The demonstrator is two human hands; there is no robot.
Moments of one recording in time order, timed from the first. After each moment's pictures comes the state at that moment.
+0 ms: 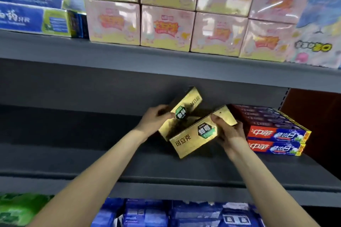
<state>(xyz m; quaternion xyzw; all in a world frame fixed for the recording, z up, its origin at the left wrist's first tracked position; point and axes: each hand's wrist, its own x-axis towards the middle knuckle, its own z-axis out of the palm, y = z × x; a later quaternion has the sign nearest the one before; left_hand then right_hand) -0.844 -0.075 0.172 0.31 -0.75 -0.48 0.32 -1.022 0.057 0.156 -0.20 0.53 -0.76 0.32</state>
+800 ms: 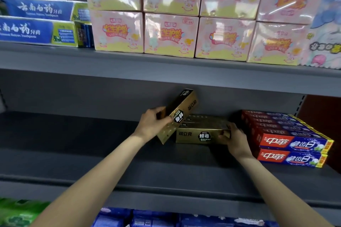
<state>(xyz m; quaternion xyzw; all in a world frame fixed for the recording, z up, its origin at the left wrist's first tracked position) -0.833 -0.091 0.175 0.34 -0.78 -0.38 0.36 -1.077 0.019 0.117 -0.44 0.80 -0.40 0.03</state>
